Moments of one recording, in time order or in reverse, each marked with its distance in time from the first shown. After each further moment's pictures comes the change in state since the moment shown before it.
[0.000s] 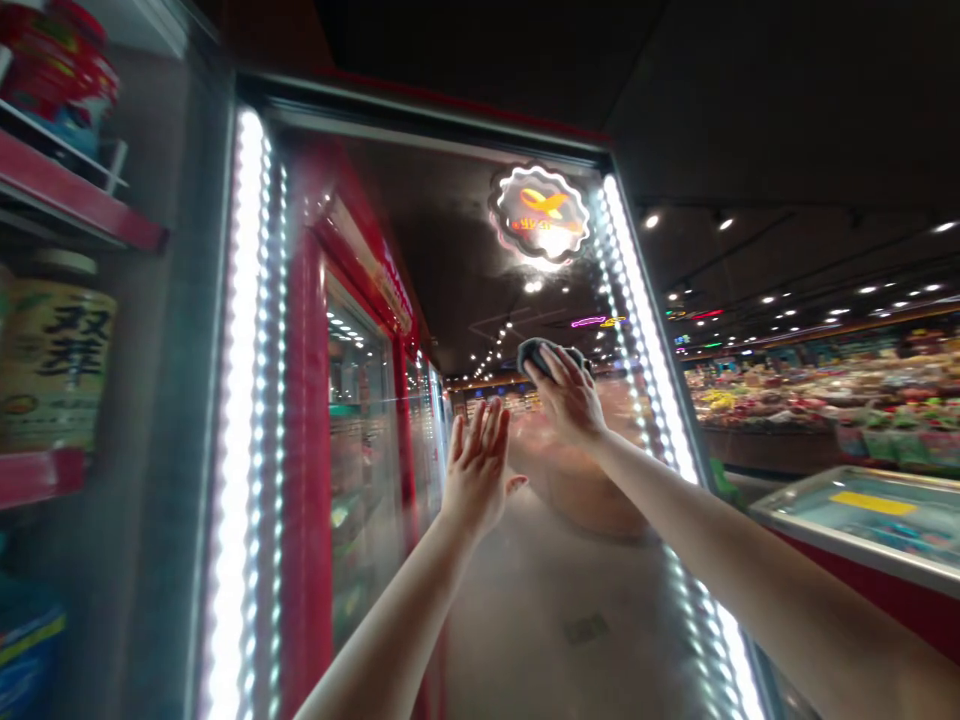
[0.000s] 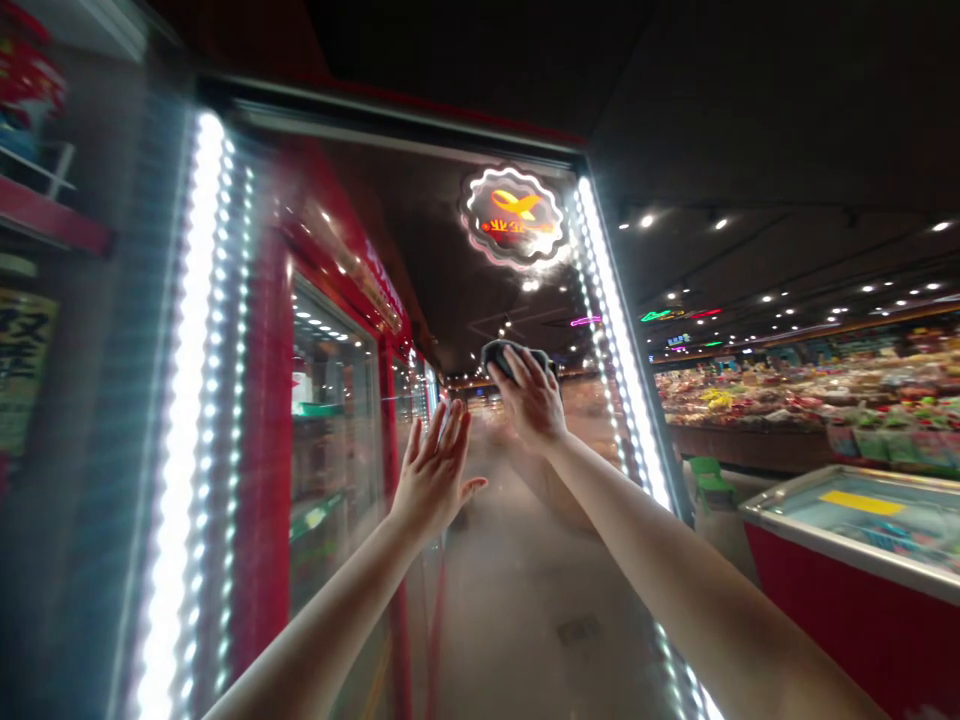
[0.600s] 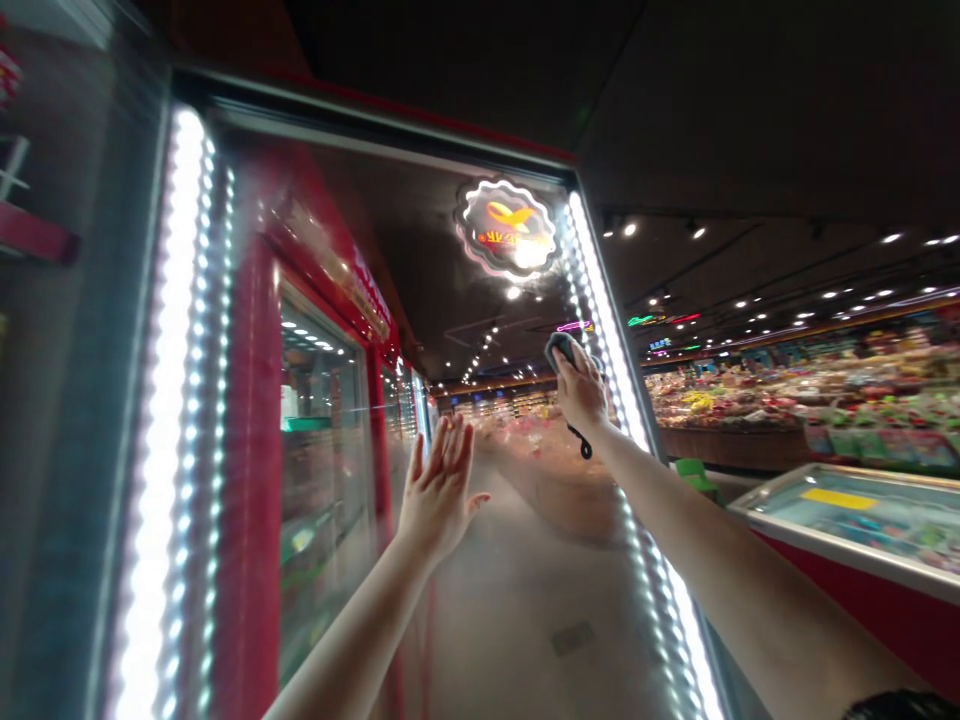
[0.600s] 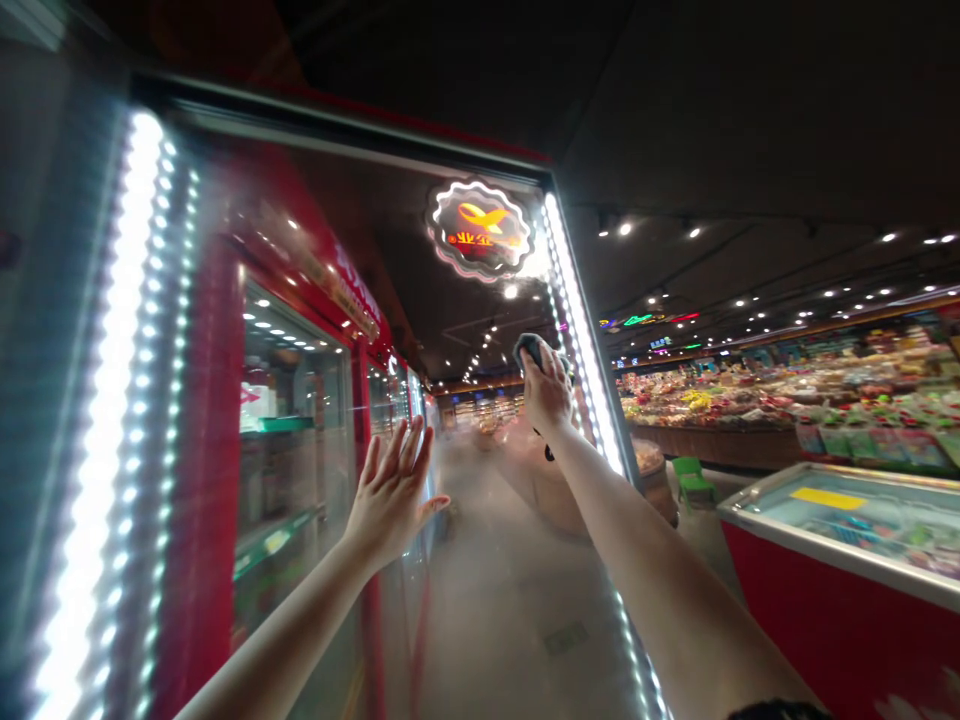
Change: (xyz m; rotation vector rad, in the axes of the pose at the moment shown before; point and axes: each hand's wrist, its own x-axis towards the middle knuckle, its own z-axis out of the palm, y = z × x) left_hand 0.003 -0.003 0.009 0.009 0.080 0.005; right_hand 0.005 0.049 -0.008 -0.016 -0.024 0.319
